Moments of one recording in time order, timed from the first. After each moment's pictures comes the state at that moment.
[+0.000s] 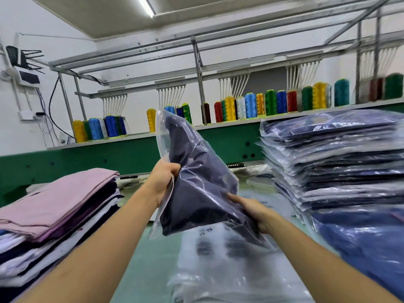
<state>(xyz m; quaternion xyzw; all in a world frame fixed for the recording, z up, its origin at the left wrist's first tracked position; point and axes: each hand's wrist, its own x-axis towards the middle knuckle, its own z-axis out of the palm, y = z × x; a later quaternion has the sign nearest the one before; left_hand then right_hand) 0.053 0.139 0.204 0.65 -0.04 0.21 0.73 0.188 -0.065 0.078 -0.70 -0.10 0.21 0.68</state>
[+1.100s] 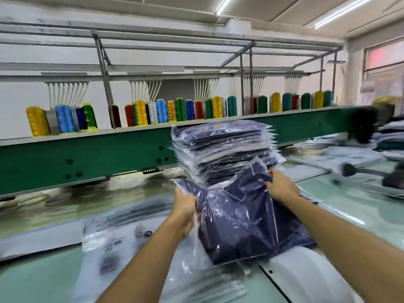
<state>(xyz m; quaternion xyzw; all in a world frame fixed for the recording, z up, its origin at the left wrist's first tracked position) 0.110 -0.094 0.111 0.68 0.01 0.02 0.73 0.180 -0.384 0.099 -0.93 0.17 -0.21 0.25</state>
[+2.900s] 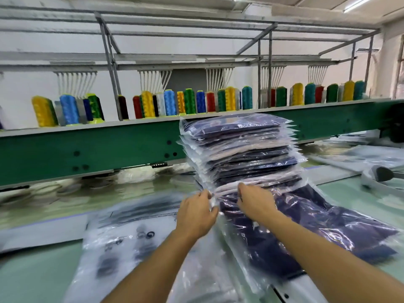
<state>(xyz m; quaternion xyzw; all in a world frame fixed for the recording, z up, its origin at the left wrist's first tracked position) 0.168 -0.099 0.069 0.95 -0.13 0.25 0.16 0.214 -0.294 0.070 -0.97 -0.05 -0.22 0.06</state>
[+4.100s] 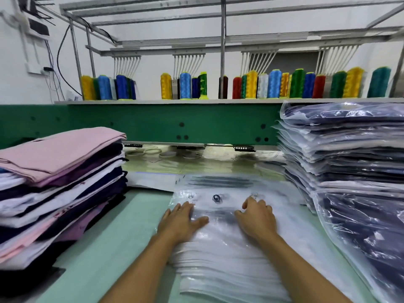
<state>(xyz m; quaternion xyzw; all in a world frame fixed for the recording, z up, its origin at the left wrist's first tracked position) 0.076 0.176 -0.016 0.97 0.14 0.09 0.19 0.153 -0.043 0.010 -0.96 -0.11 -0.09 0.24</state>
